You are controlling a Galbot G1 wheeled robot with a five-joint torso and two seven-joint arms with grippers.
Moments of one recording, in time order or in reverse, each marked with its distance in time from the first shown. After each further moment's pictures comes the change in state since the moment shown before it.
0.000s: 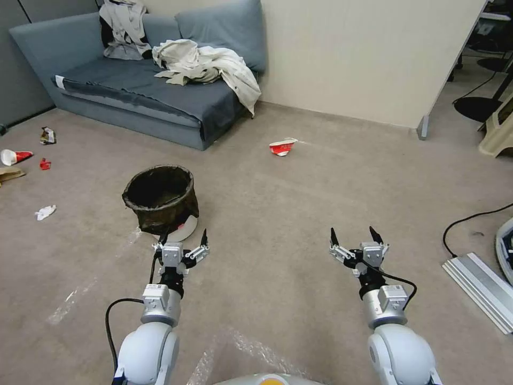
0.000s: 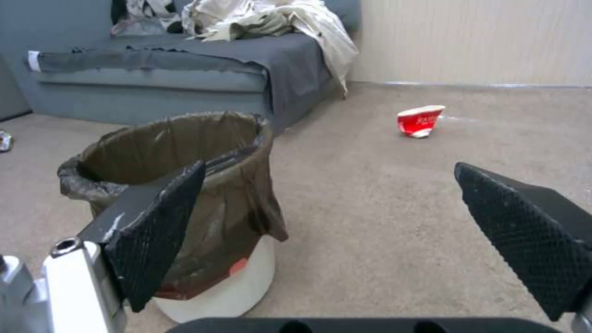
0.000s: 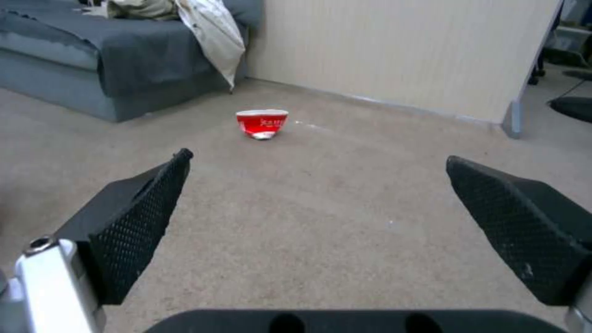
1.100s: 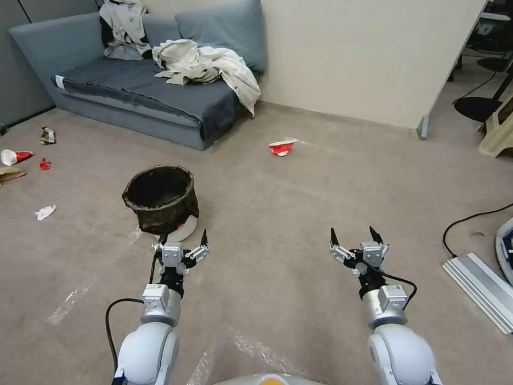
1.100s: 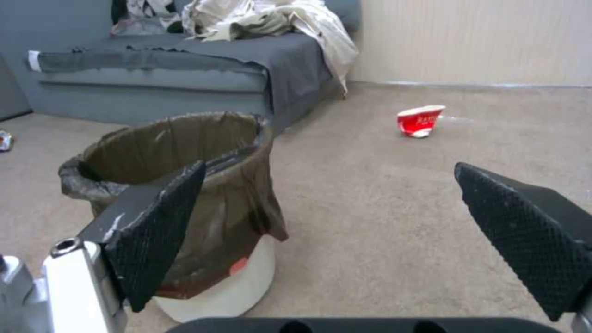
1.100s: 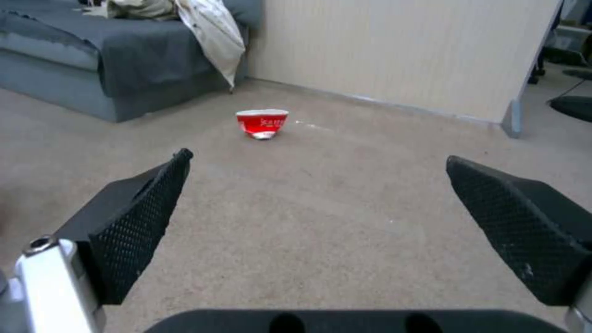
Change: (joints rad) left arm 0.011 0.000 0.000 -0.019 -0.001 0.001 -0.002; right arm -0.007 0.002 0.001 0.017 0.002 -0.007 0.000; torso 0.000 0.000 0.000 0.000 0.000
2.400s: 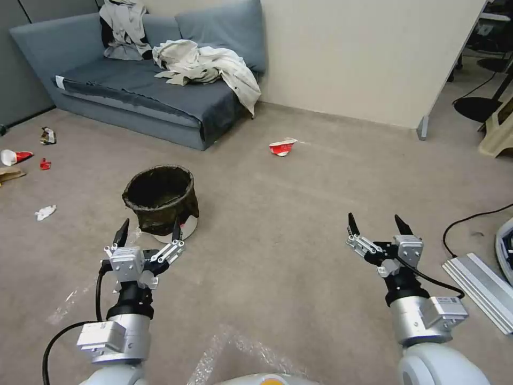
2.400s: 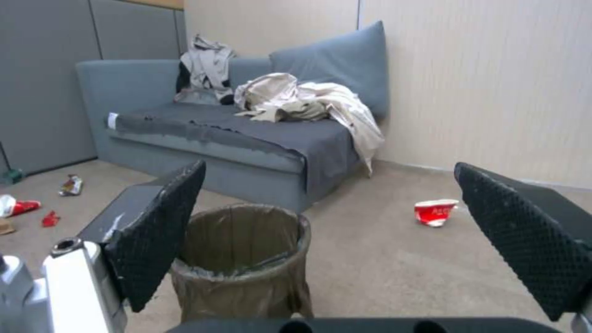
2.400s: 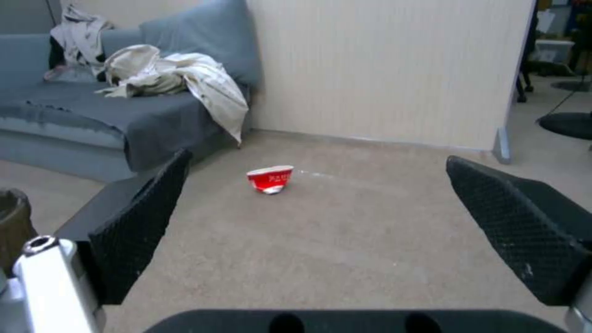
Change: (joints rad) left arm 0.284 -0.010 -0.023 -0.410 -0.055 -0.037 -0.105; right arm -0.161 0.020 0.034 0.343 0.110 -0.094 0.009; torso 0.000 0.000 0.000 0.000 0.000
